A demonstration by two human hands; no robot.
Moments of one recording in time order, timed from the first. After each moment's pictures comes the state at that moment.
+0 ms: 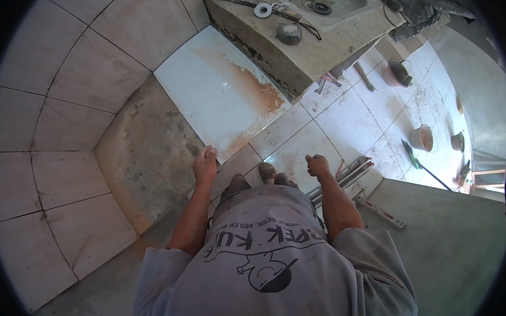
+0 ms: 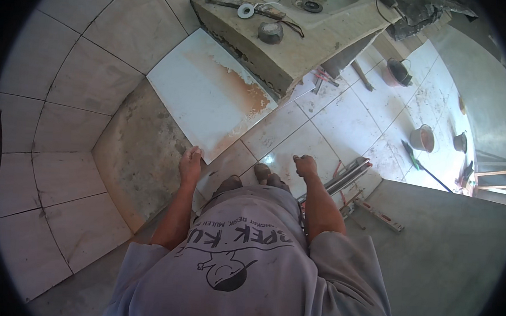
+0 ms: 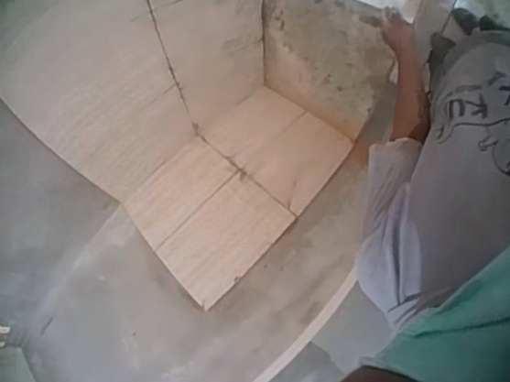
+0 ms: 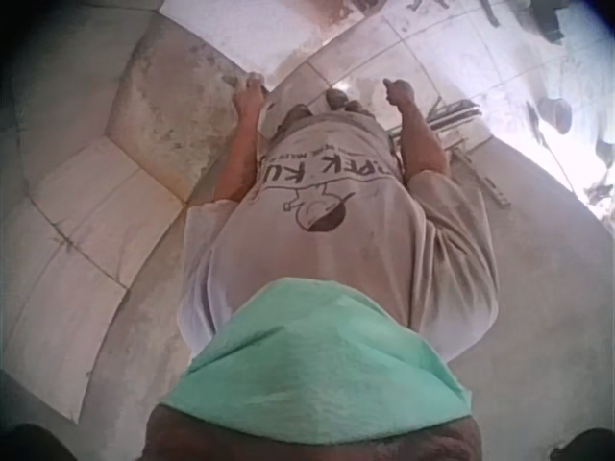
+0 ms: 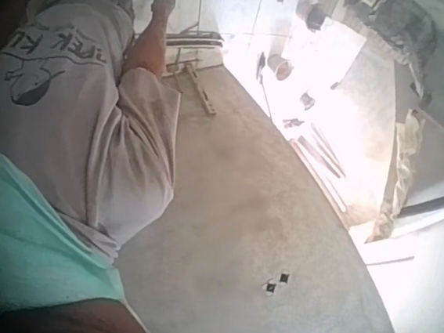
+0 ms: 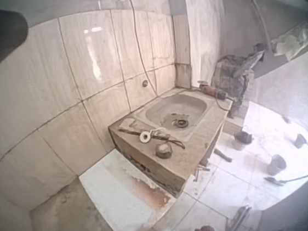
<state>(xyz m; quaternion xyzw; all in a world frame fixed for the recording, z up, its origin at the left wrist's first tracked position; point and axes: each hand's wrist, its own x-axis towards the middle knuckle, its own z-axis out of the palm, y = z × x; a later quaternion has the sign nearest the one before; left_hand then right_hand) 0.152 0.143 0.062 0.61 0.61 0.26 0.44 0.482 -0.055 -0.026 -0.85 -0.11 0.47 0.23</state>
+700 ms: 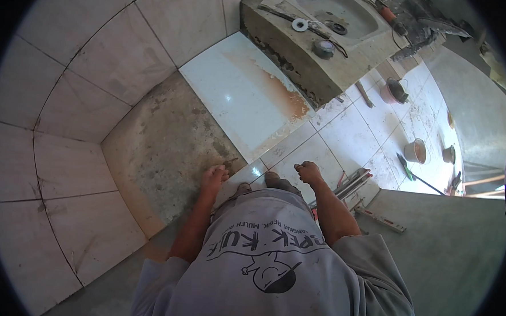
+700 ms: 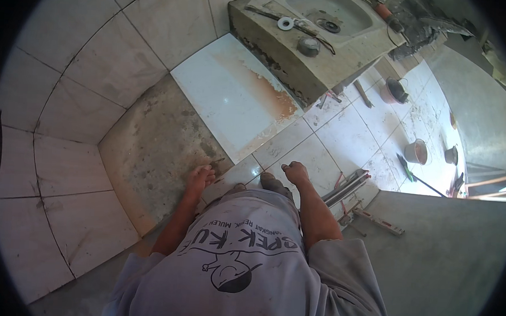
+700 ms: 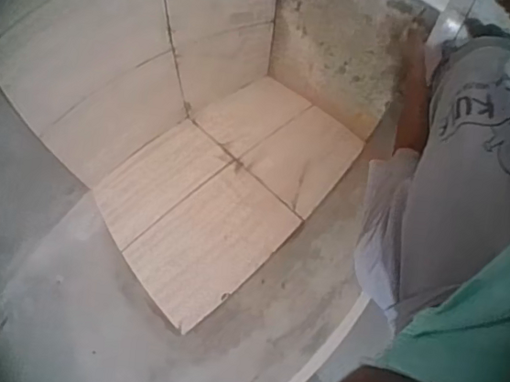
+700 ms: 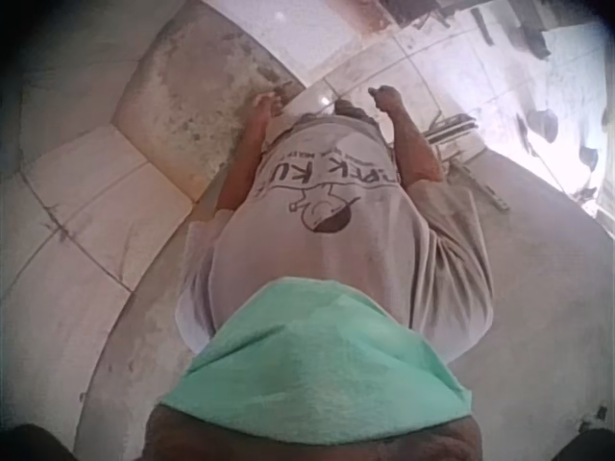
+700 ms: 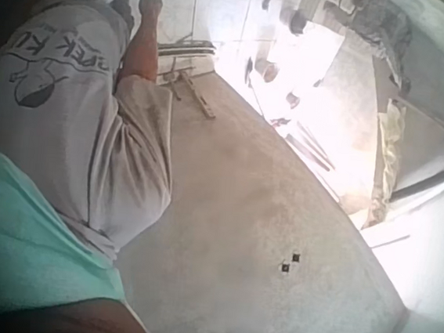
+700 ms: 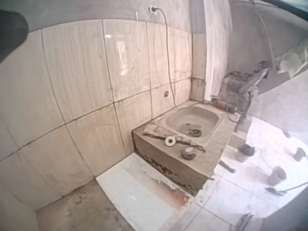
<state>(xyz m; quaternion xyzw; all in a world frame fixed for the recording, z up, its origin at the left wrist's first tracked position) 0.053 0.145 0.059 0.41 0.56 0.20 0.69 0.377 -0.003 0.009 -0.86 -0.28 0.40 0.15</state>
